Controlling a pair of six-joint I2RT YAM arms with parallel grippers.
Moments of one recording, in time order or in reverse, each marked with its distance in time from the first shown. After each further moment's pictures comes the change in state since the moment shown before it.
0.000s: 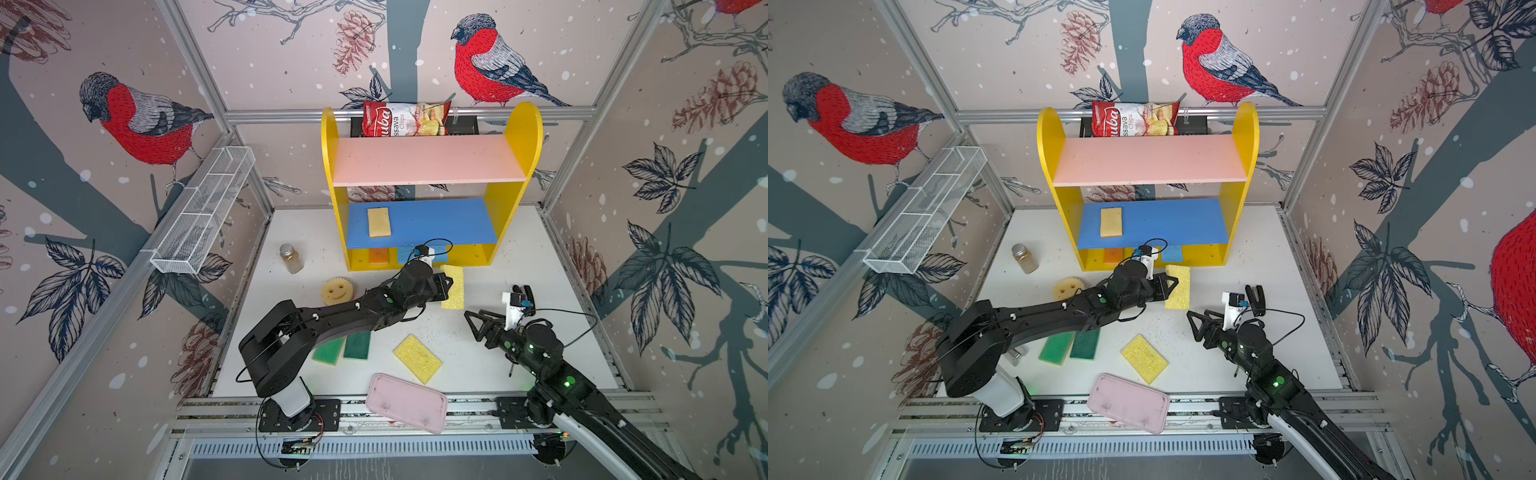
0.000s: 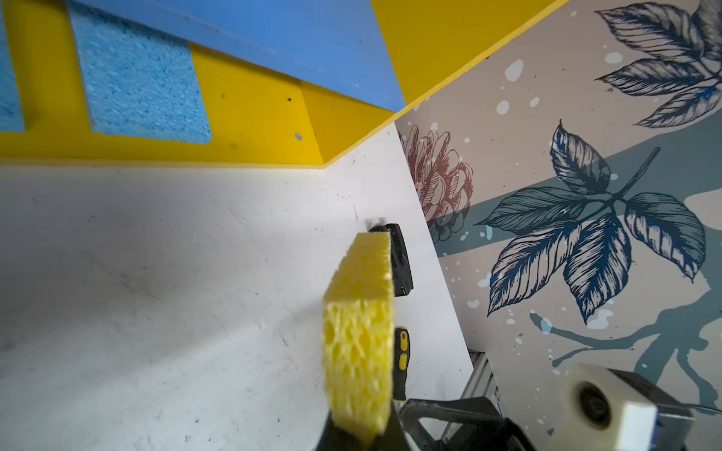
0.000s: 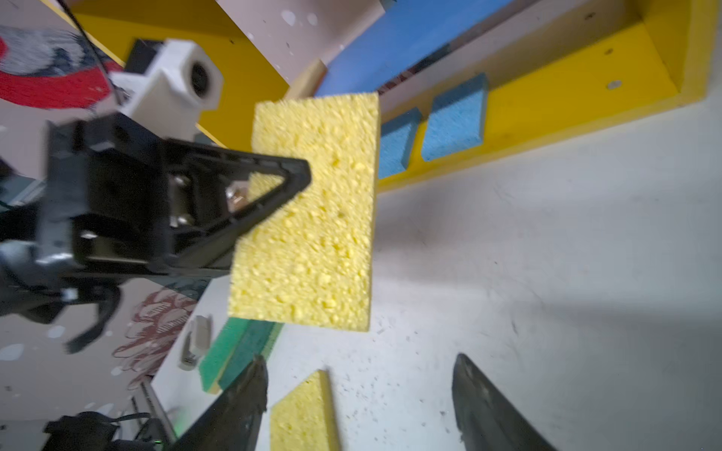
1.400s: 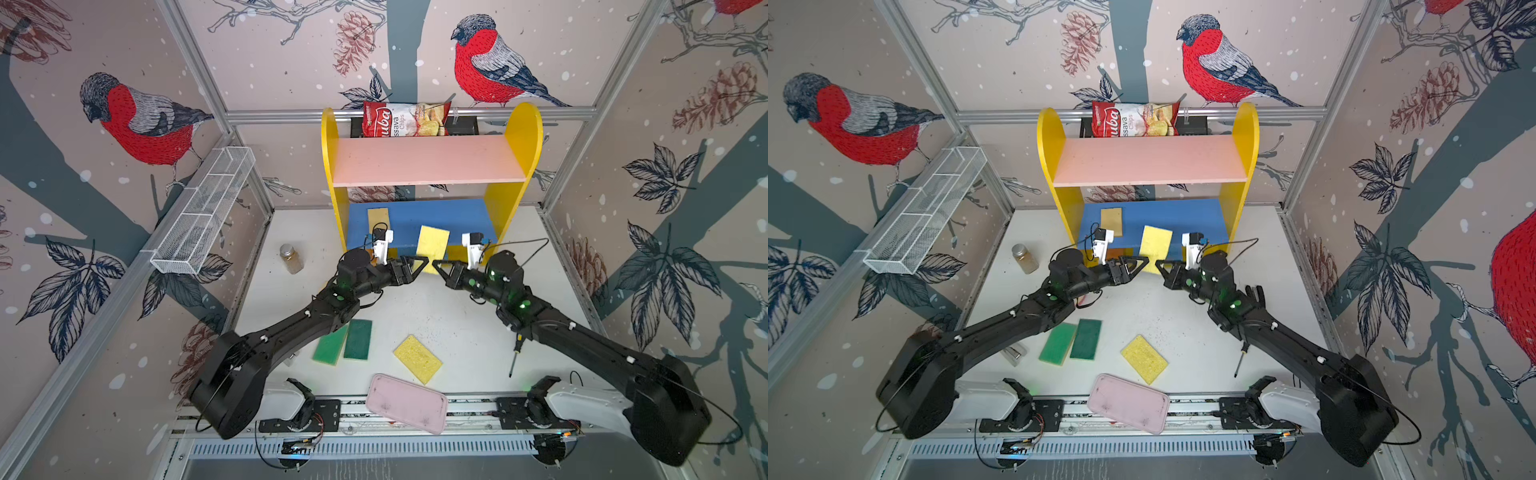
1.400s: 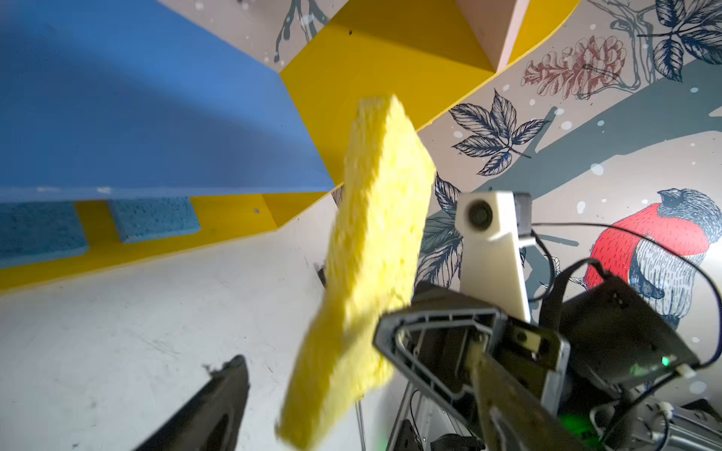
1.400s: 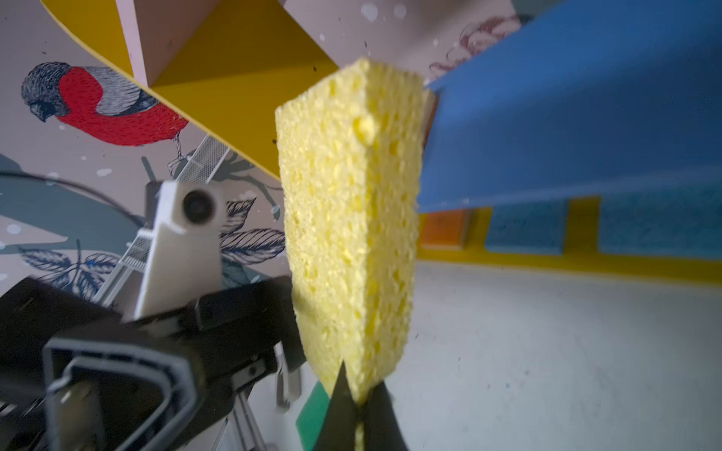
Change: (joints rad) left arm 0.298 -0.316 -0.190 0.150 0.335 0.068; right arm -0.011 0.918 0.635 0.270 -0.171 0.018
